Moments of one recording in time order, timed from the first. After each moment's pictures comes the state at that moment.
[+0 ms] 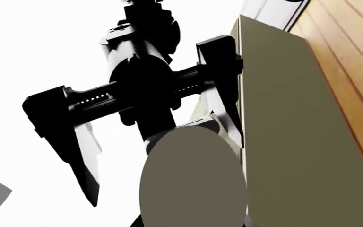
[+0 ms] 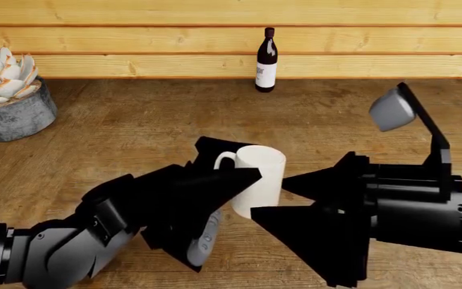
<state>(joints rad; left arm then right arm) -1.52 -0.63 2.13 0.11 1.01 -0.71 -1.01 1.06 0.82 -0.26 -0.28 2.37 1.31 0.53</state>
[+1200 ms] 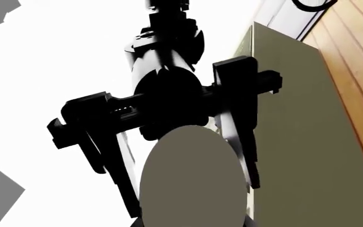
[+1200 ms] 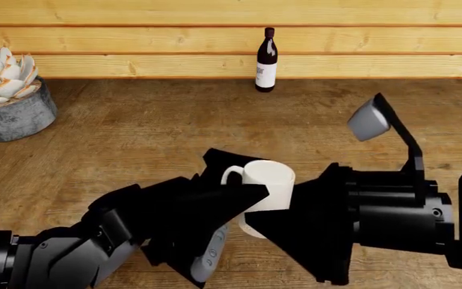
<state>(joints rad) -1.49 -0.63 2.12 0.15 1.04 -0.69 -1.01 1.05 0.79 -0.30 -0.27 2.32 1.31 0.49</state>
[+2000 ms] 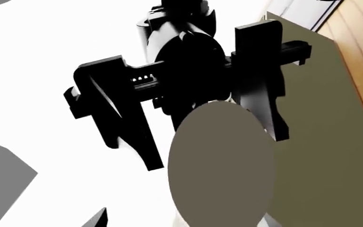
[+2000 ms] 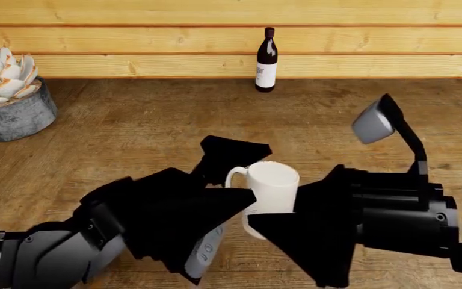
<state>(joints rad) -1.52 -0.67 2.07 0.18 1.02 -0.65 -1.04 1.04 0.82 -0.30 -0.31 2.29 1.30 0.49</state>
